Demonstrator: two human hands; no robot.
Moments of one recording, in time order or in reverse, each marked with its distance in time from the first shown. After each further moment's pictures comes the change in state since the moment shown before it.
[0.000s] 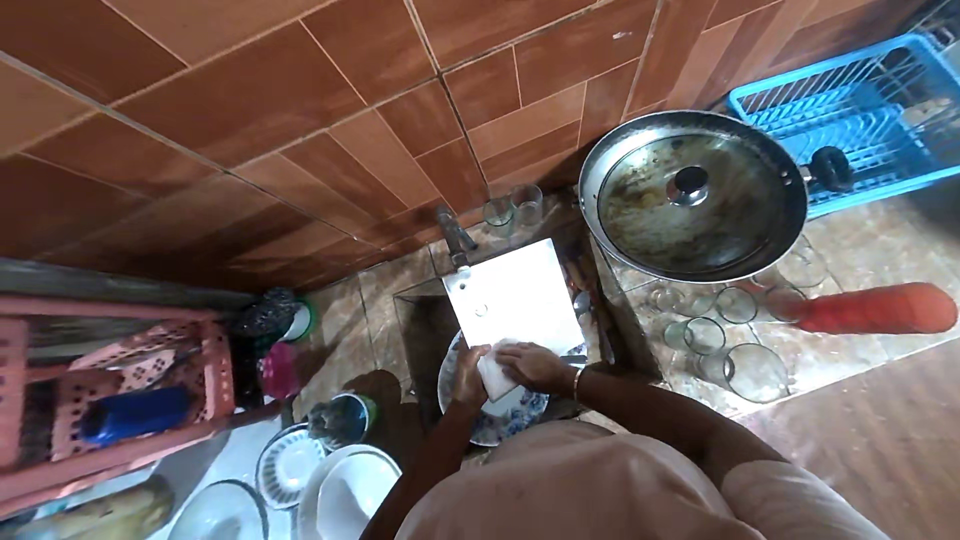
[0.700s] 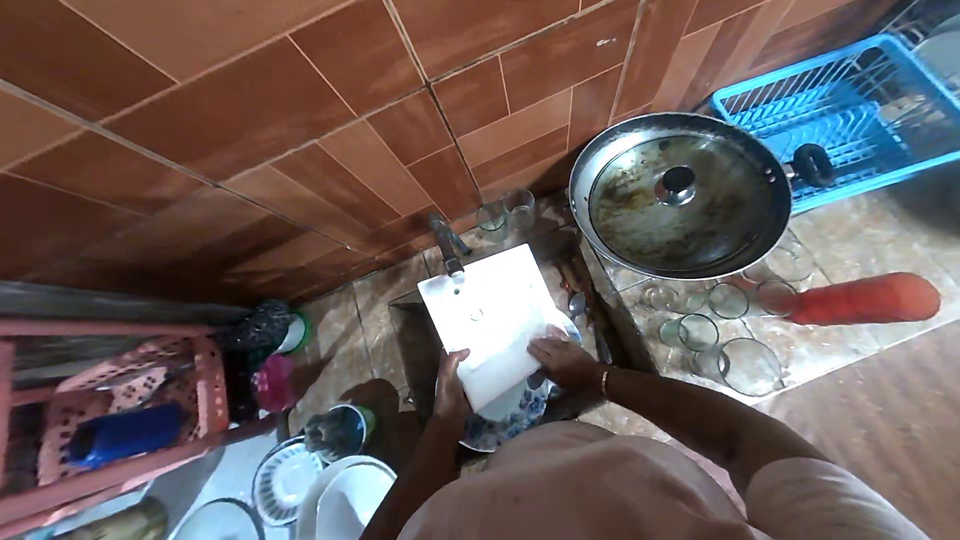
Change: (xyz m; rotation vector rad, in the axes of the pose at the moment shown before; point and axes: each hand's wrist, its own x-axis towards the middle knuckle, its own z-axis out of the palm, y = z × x) left_hand -0.010 0.022 -0.014 0.047 0.068 -0.049; right_hand -0.052 0.037 -0.003 -0.357 0.263 -0.055
